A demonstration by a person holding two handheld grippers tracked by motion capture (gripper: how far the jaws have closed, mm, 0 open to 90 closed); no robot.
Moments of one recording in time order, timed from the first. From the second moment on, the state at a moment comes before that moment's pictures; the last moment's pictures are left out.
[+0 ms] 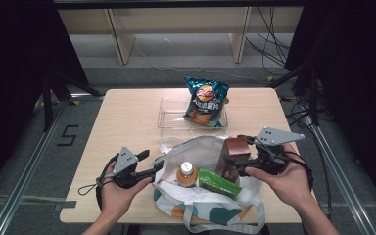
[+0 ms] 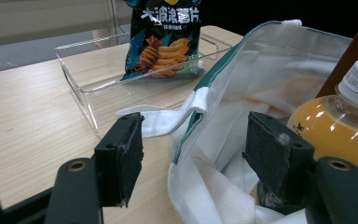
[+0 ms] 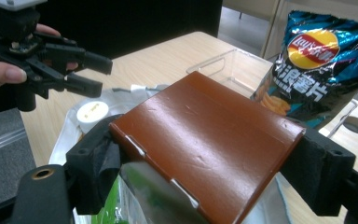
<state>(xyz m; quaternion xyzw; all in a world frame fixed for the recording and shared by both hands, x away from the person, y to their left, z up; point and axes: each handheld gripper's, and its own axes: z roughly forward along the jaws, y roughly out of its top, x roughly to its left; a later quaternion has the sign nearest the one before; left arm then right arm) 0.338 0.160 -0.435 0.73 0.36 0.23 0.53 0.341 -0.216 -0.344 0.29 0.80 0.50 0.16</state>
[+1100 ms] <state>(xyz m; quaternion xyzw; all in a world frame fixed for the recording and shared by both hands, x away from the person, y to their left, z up) 0.339 0.158 -0.434 0.73 0.36 0.24 0.53 0.357 -0.233 -0.274 0.26 0.78 0.54 0.20</state>
